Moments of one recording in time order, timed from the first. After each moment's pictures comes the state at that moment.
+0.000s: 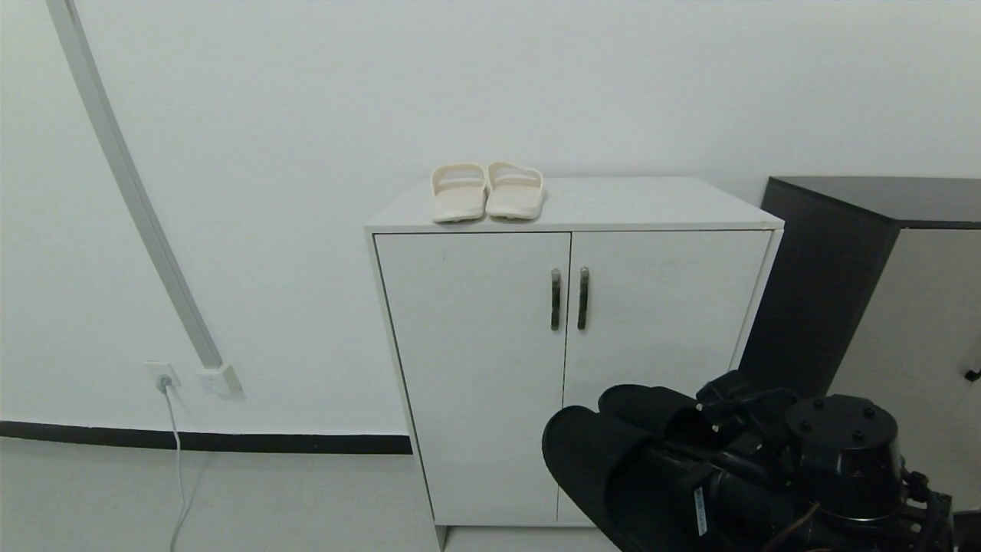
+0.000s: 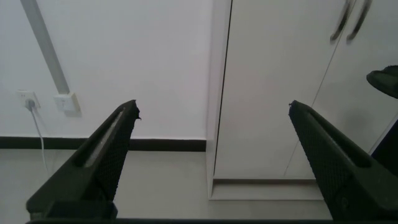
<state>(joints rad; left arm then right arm) 0.00 0.00 0.00 0.00 0.03 -0.02 0.72 1.73 -0.33 -1.00 -0.15 0.14</state>
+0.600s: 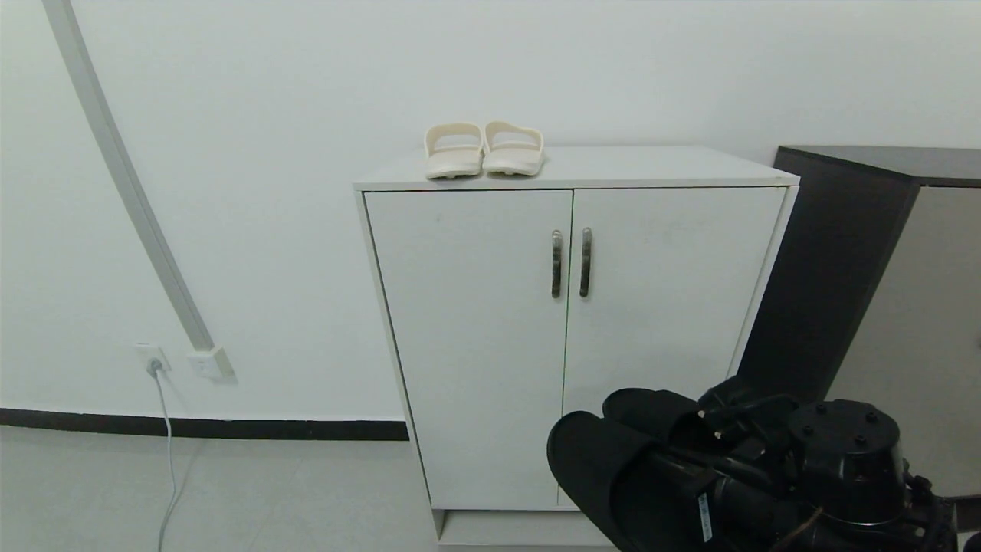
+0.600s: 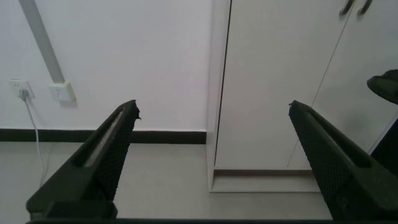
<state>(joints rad) 0.00 0.00 0.00 0.00 0.03 -0.02 0.72 1.73 -0.31 -1.00 -0.15 0.12</state>
